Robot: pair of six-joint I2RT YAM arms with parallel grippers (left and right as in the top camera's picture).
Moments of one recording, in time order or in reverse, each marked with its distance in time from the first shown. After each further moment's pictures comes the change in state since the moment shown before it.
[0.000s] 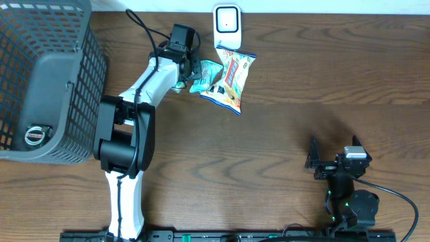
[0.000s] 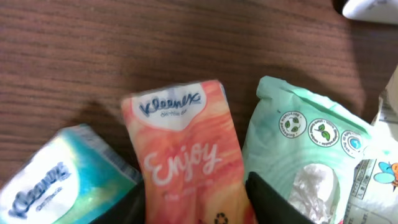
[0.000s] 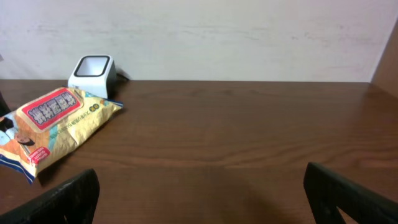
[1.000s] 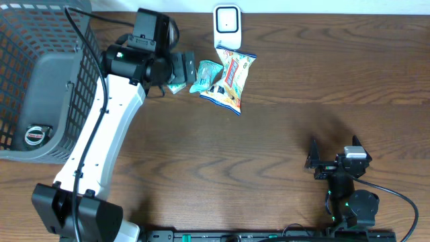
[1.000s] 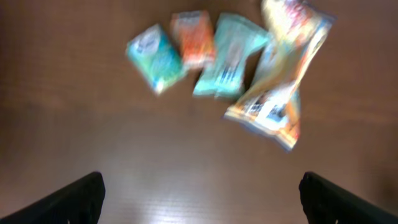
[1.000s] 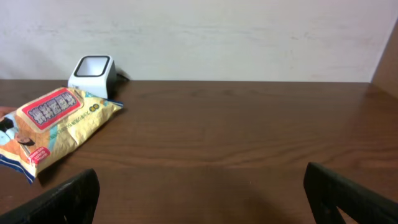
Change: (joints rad) left arm 0.003 -0.530 0.003 -0.540 0.057 0.005; right arm 0.000 0.000 0.000 0.000 0.000 0.000
